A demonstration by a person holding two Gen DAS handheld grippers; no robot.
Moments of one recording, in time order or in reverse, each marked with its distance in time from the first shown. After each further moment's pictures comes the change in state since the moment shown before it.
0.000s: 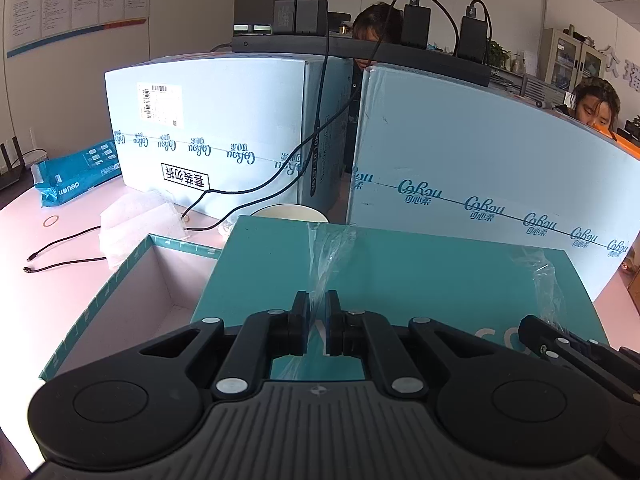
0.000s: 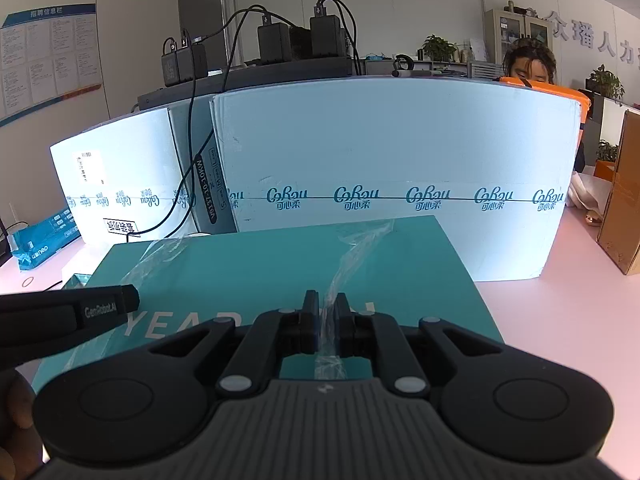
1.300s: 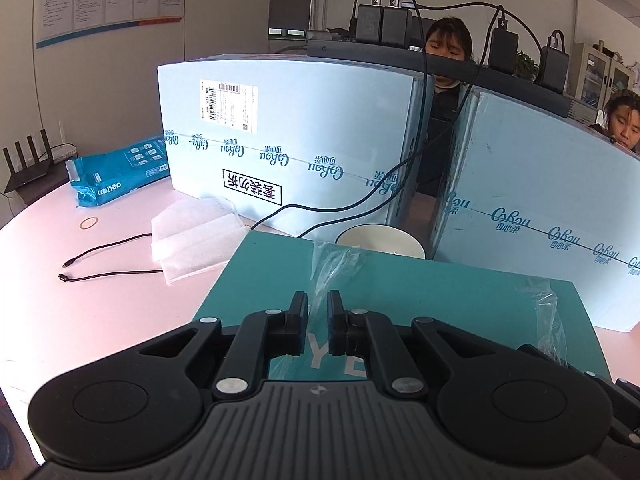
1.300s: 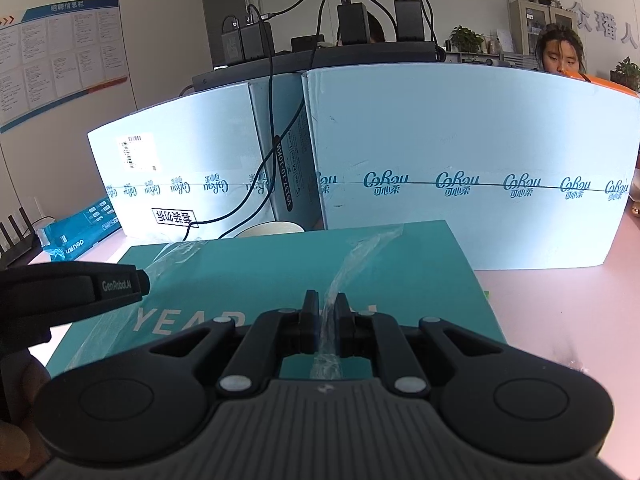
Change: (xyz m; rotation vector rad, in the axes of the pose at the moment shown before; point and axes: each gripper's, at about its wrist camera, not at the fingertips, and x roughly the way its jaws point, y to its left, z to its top) left arm 0.019 0.090 0.016 -0.047 -0.019 0.072; right arm 0.016 0.087 -0.007 0.010 0.022 0.070
